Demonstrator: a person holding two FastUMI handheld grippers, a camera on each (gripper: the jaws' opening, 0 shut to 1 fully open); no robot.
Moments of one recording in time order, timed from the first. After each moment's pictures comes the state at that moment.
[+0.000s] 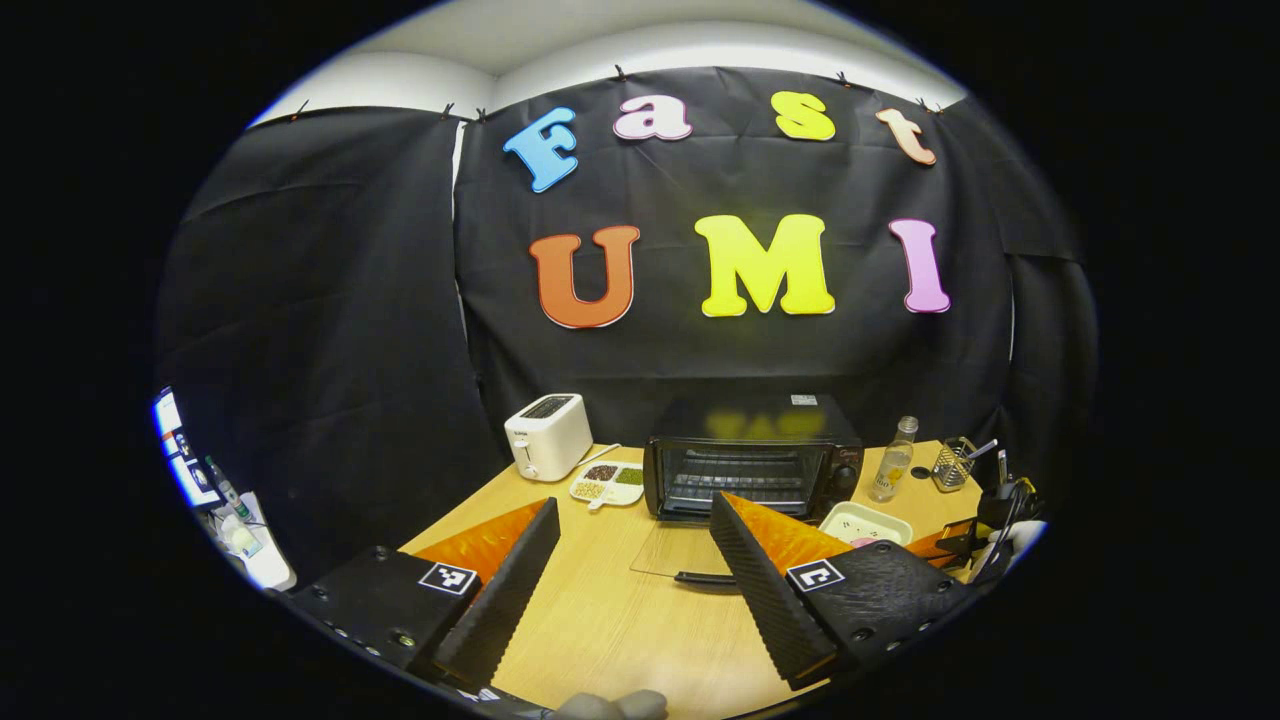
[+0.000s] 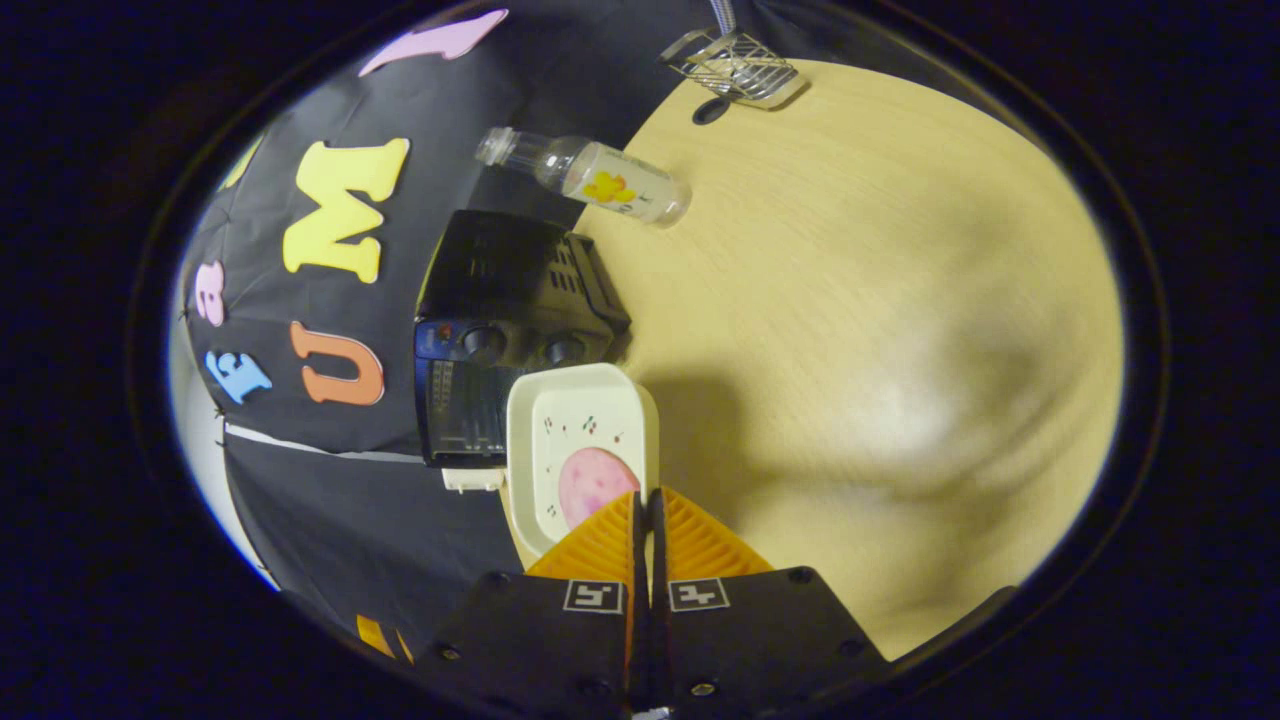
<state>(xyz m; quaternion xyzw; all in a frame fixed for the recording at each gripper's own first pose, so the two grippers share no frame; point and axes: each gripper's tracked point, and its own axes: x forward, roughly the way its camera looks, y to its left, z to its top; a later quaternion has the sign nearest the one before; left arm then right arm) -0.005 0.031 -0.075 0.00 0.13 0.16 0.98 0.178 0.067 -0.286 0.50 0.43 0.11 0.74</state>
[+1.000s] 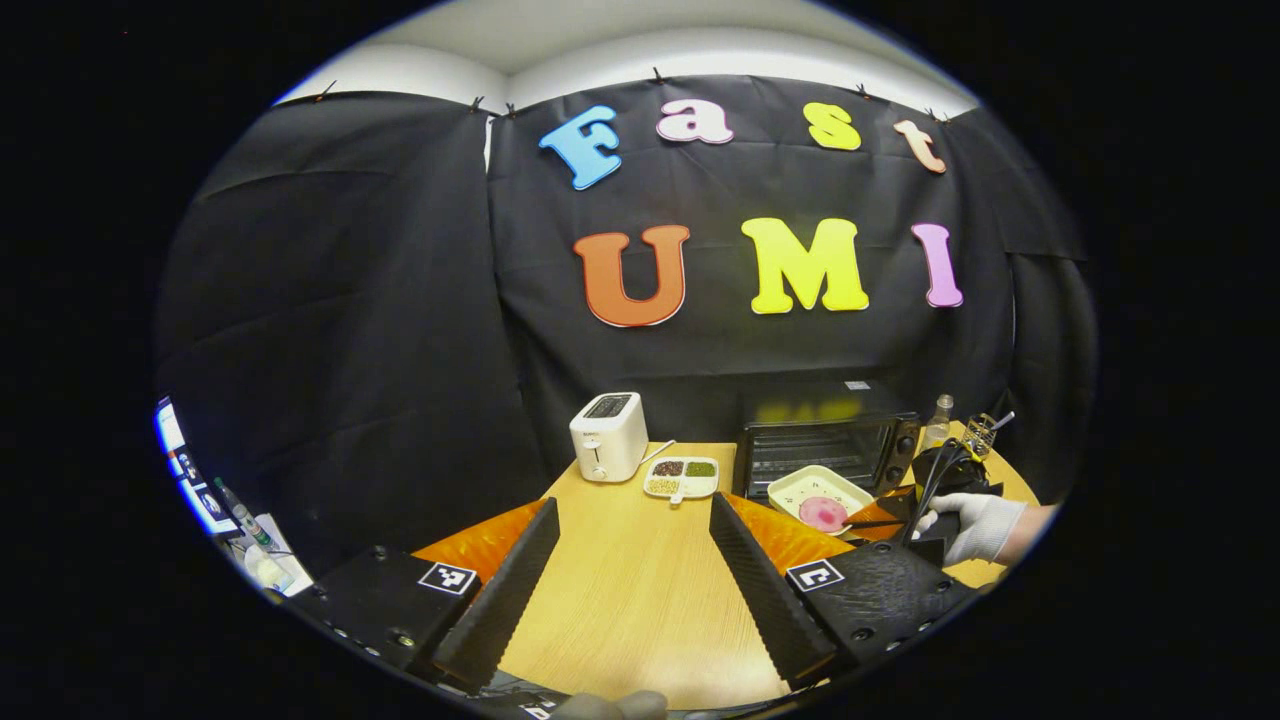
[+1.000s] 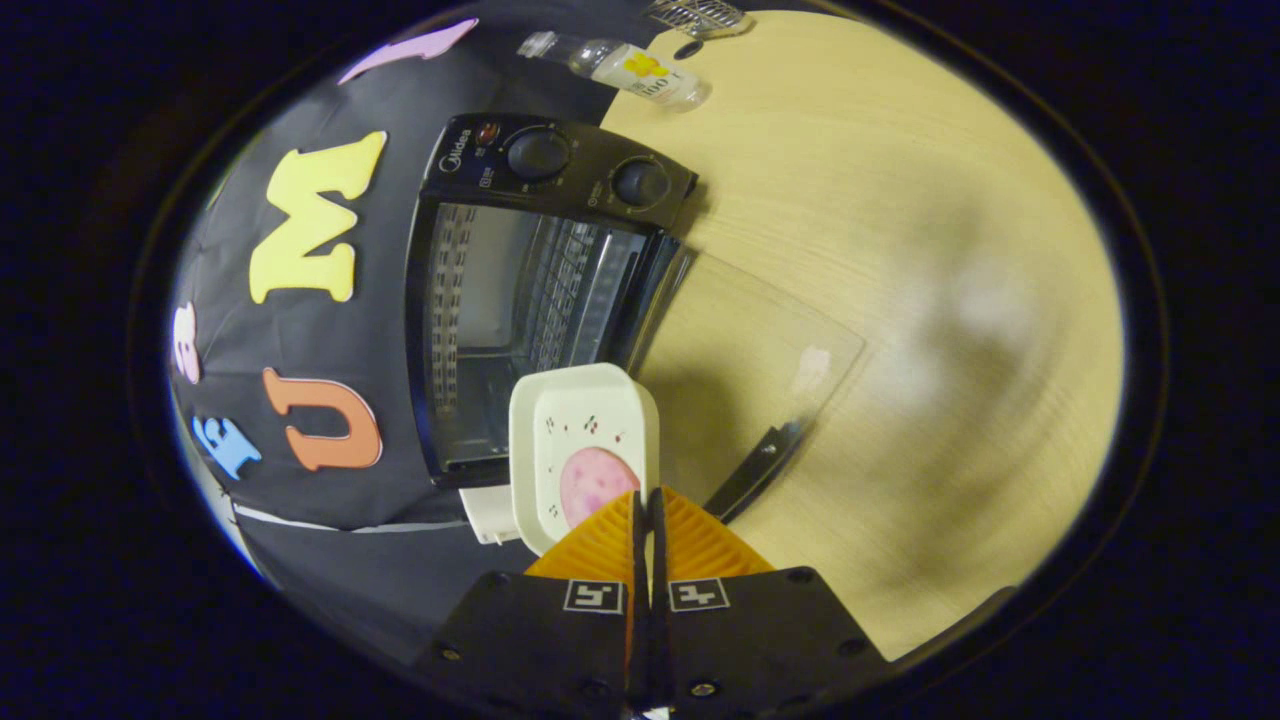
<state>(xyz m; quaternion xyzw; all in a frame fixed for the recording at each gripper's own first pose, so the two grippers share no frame) -0.059 0.176 -0.087 0.01 0.13 0.17 0.98 0.215 0.272 -0.275 0.60 0.39 0.01 0.70</state>
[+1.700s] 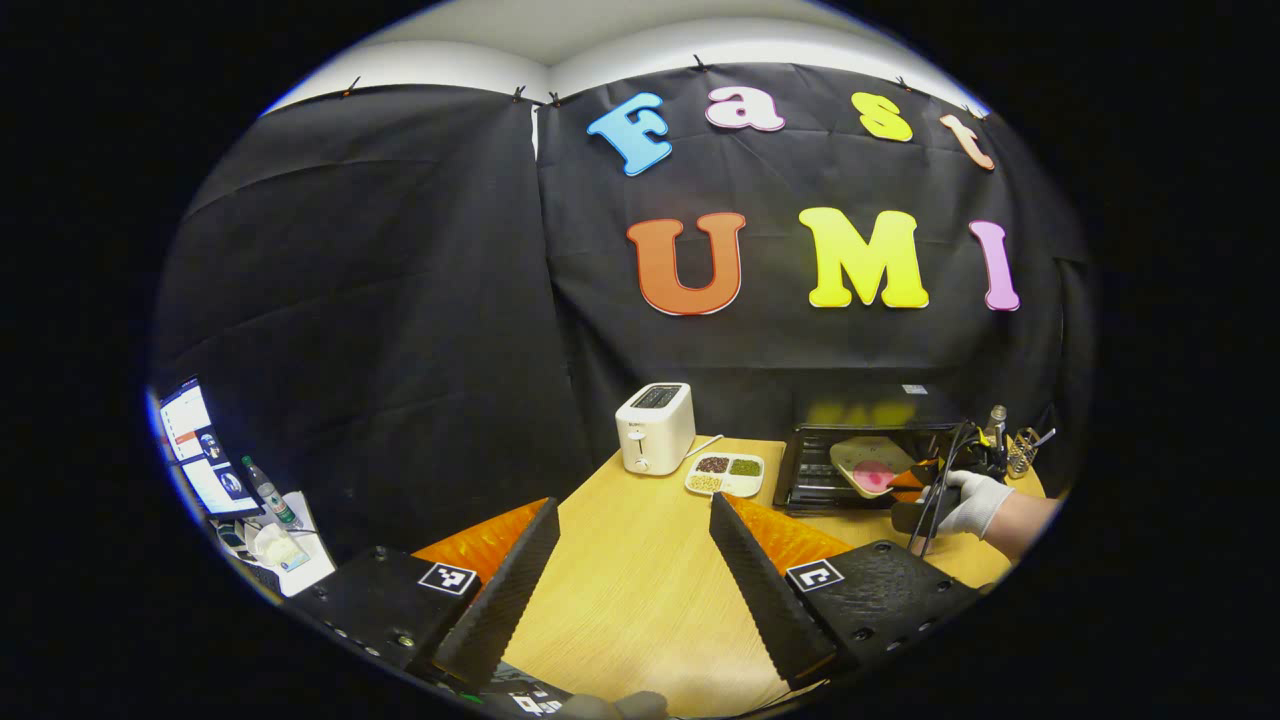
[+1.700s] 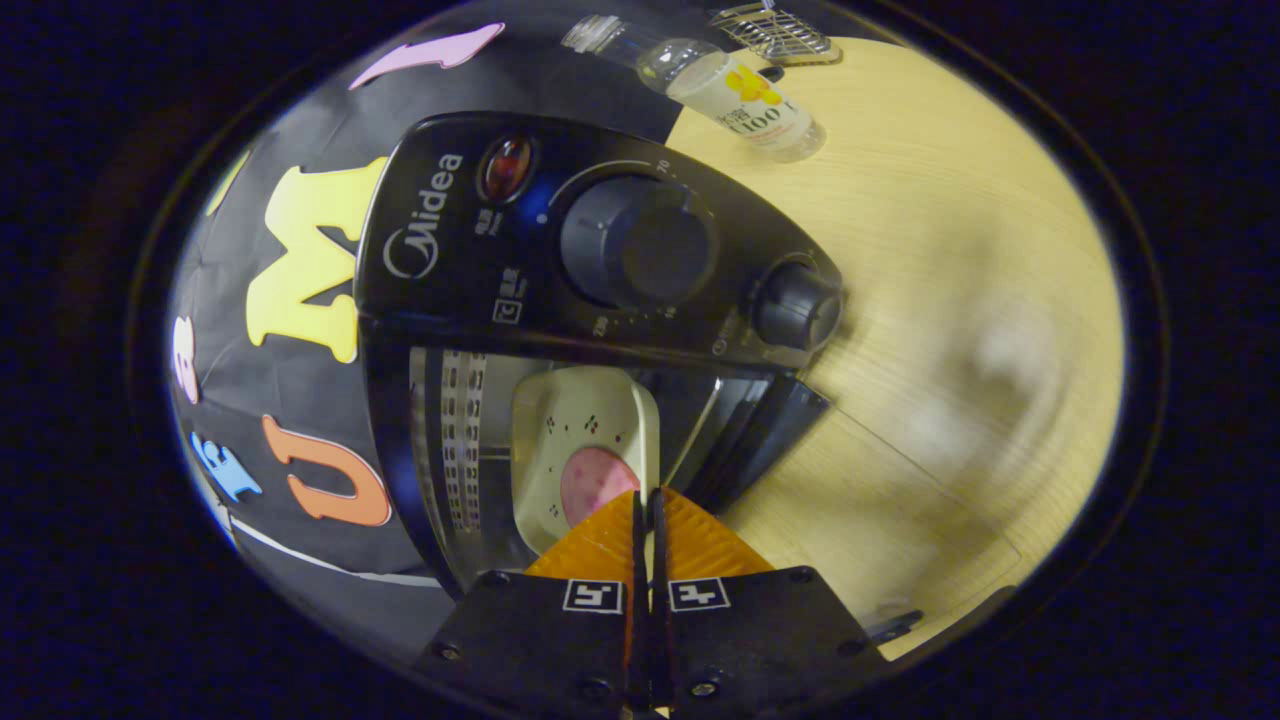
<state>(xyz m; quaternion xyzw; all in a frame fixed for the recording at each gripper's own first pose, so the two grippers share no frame) -0.054 0.190 -0.096 0.00 0.15 0.25 0.96 0.354 0.234 -0.265 0.60 0.29 0.00 0.75</state>
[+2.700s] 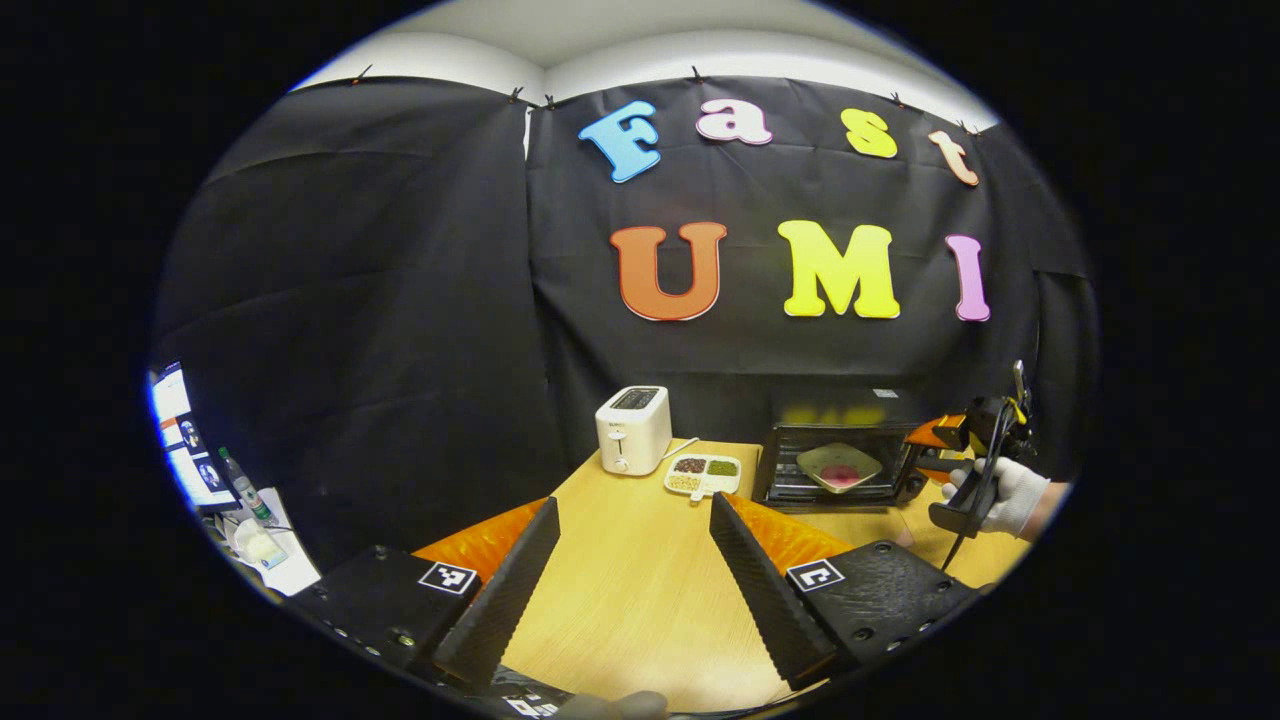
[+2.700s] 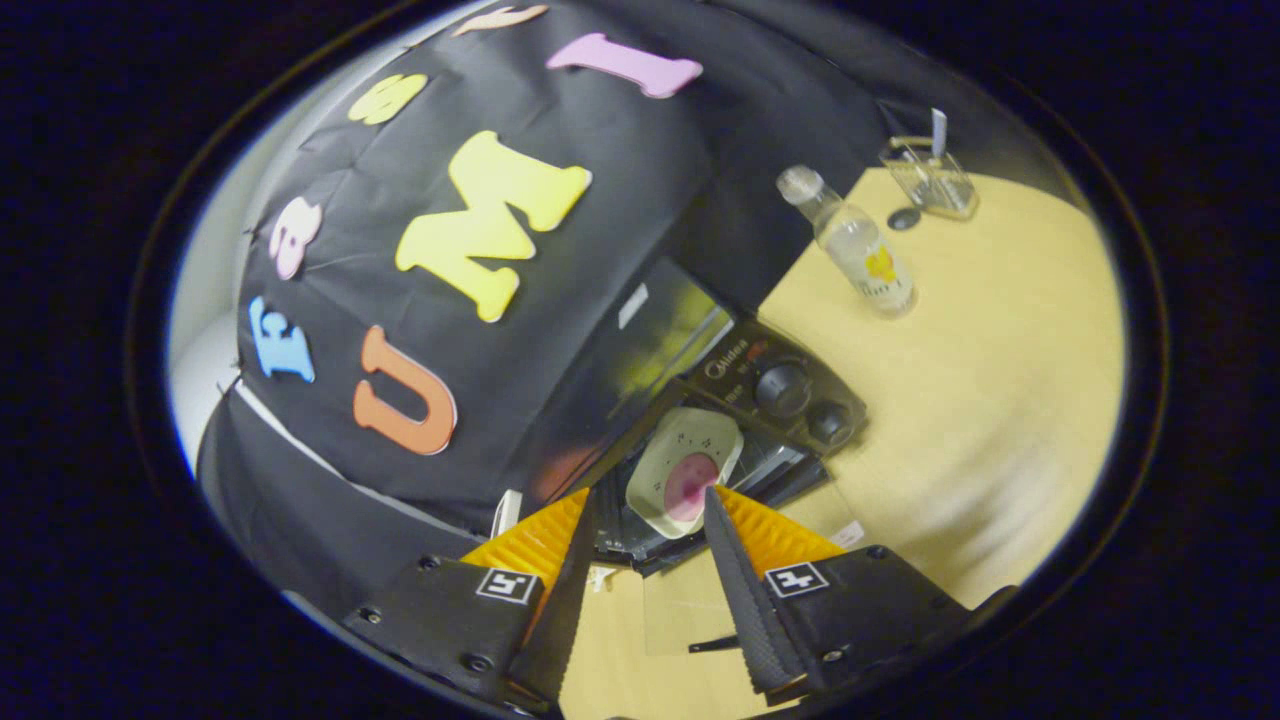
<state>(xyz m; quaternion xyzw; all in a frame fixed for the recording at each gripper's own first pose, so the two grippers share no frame) -0.069 0.181 -0.106 -0.02 0.12 0.18 0.98 0.253 0.186 -0.155 0.43 0.19 0.10 0.87</state>
